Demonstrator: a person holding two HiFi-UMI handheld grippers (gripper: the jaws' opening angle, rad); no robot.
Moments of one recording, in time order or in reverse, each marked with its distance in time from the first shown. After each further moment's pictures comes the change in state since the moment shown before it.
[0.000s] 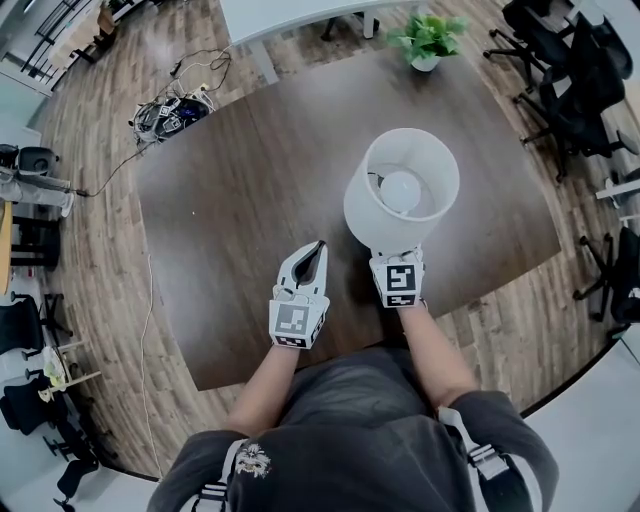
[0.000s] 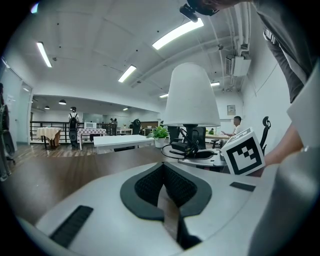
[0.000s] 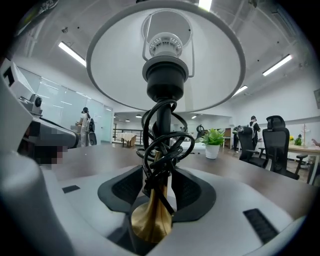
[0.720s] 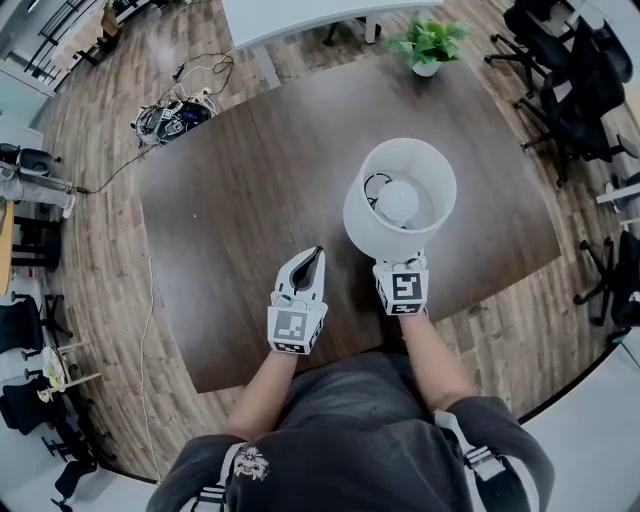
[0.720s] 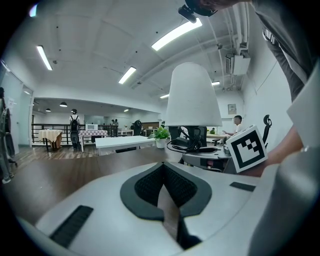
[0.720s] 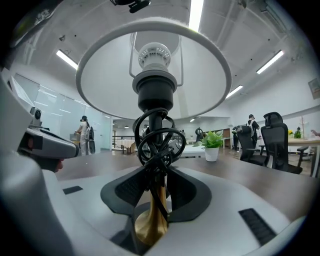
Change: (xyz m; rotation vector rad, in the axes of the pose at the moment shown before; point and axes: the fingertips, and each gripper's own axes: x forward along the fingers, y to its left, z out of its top) left arm -0.003 0.002 0.002 0.023 -0.001 0.005; right arm -0.006 -0.008 0.012 0.043 -0.062 -0.004
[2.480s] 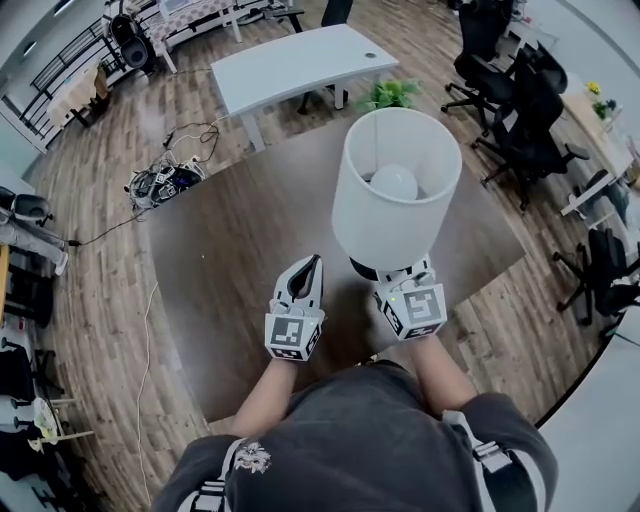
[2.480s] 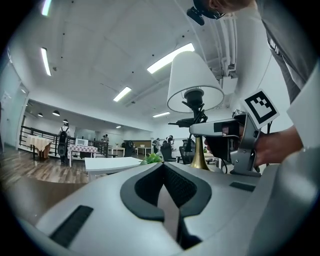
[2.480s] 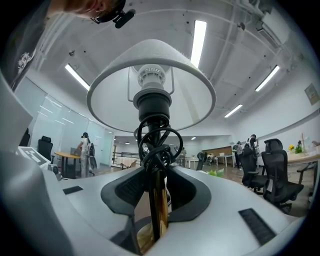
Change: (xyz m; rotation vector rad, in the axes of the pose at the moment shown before) left arm -0.046 -0.008 0.111 -0.003 -0.231 -0.084; right arm -0.098 0.035 0.207 -0.026 -0.217 0.001
